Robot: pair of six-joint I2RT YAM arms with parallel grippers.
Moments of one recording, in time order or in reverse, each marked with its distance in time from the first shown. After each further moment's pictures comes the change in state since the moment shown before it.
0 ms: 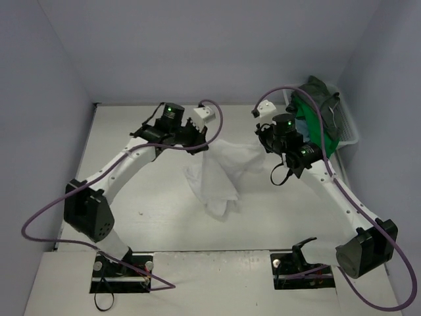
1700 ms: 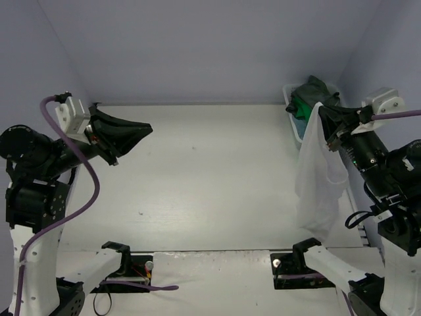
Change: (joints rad) left arm 0.338 -0.672 0.245 0.041 0.407 -0.296; right arm -0.067 -0.362 0.591 -0.203 -0.233 0.037
